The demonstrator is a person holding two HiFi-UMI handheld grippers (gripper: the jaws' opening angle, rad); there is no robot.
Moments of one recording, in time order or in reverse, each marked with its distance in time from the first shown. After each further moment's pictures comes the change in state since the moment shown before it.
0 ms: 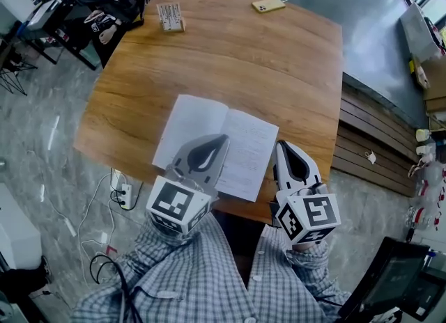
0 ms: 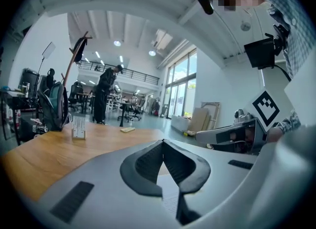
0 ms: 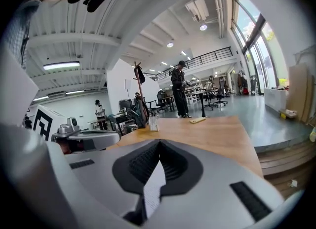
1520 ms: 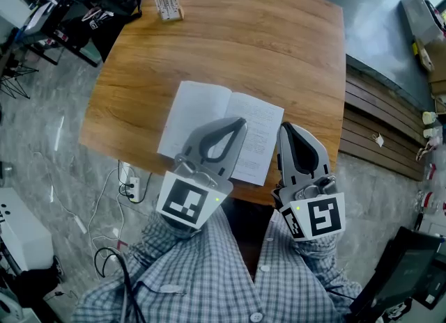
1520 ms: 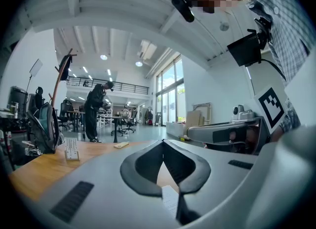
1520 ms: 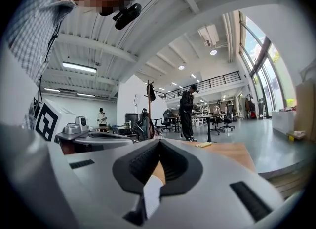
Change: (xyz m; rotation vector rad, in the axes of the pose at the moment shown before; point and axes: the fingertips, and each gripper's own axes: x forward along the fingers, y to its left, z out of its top) left arm -0.005 -0.037 0.040 0.154 -0.137 -0.061; right arm -0.027 0.032 0.039 -0.149 -0.251 0.059
